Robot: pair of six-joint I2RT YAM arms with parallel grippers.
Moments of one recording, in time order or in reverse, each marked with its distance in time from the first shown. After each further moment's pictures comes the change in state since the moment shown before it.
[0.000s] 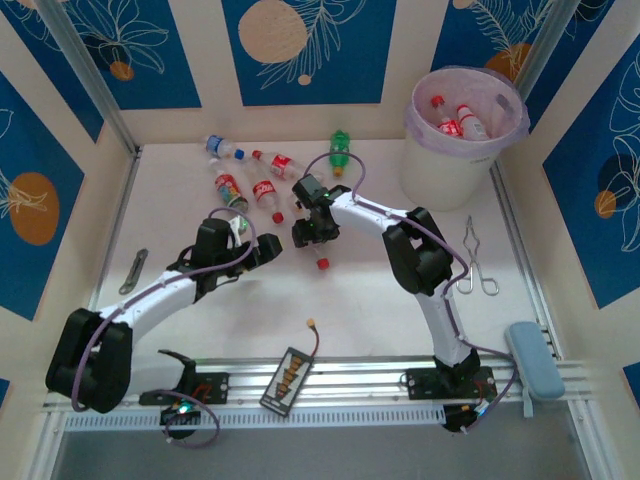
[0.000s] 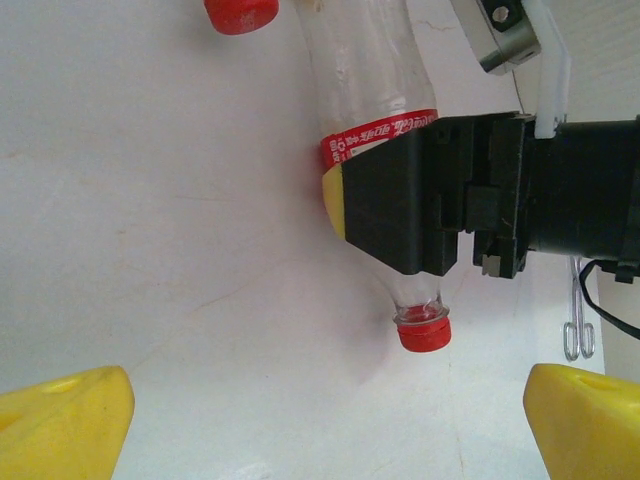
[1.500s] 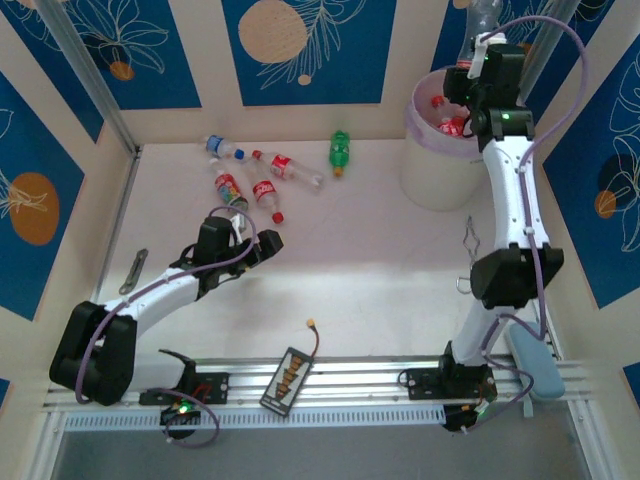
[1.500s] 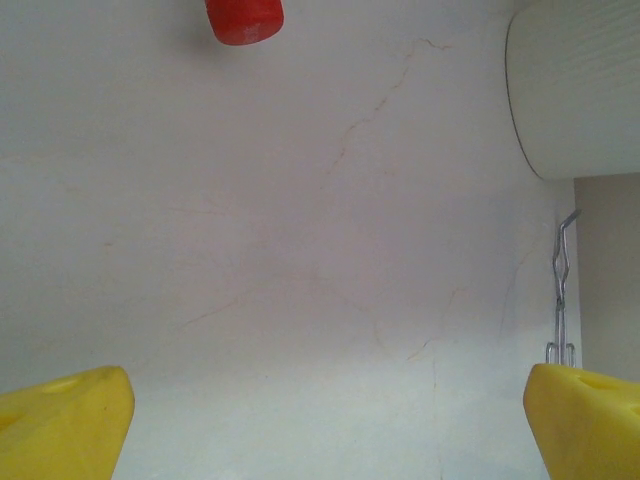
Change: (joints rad) left arm 0.000 0.036 0.008 0.048 0.000 -0.064; right arm -0.689 -0.360 0.413 0.155 0.116 -0.330
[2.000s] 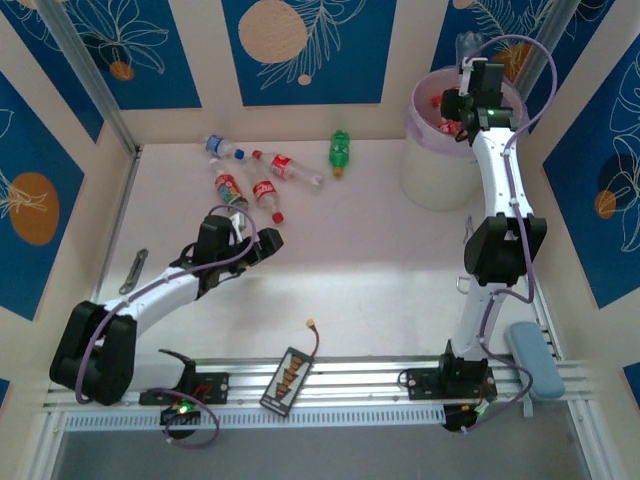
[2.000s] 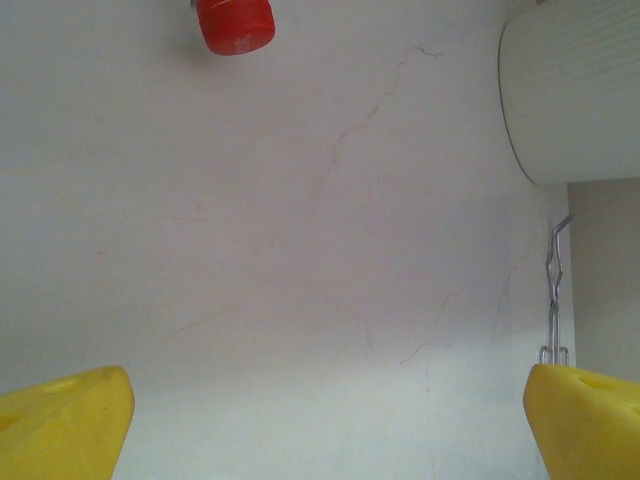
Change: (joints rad) left arm 0.000 0.005 0.013 0.001 -0.001 -0.006; right arm -0.051 0.183 0.034 -0.040 0.010 -0.043
